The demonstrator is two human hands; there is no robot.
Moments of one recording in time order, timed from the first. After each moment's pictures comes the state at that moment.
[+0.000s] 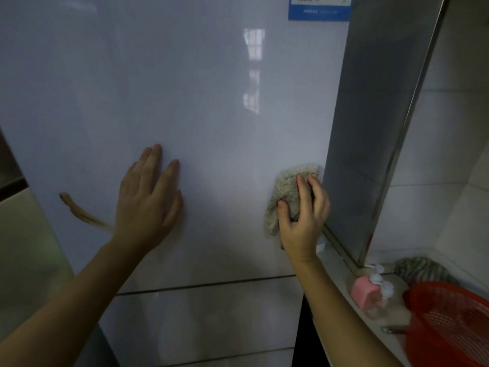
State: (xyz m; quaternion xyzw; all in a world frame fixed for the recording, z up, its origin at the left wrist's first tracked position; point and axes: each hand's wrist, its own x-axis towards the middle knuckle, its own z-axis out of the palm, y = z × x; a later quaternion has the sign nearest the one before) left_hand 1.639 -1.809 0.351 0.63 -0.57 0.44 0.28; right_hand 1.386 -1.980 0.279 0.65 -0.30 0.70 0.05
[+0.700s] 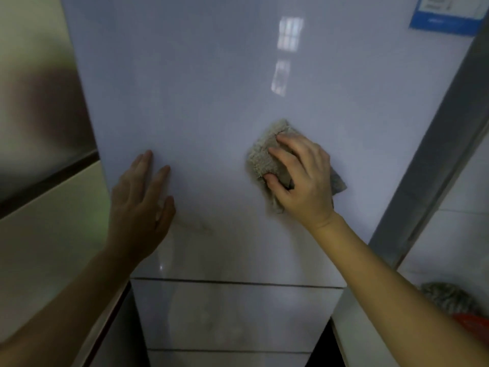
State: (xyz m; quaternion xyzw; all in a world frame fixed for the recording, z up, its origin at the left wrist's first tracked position) left_hand 1.731 -1.740 0.324 0.67 -0.52 0.41 0.33; right_hand 1.481 -1.938 0.394 0.79 -0.08 0.58 0.19
